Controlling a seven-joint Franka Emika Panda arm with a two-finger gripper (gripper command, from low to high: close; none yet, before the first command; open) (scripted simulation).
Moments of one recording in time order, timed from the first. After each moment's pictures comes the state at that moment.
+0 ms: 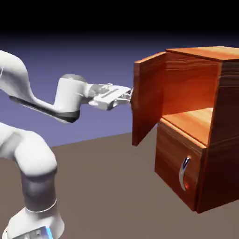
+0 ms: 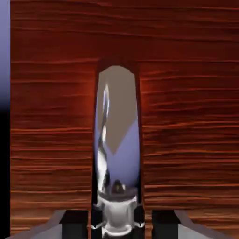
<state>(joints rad) 0.17 -0.83 0.47 -2.80 -1.33 1.87 -0.34</state>
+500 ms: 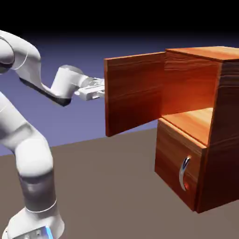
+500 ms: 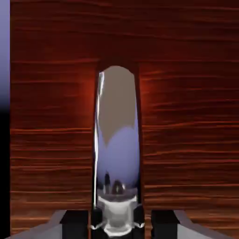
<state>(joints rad) -0.04 -0.39 0.94 -2.36 -0.99 1.21 -0.23</state>
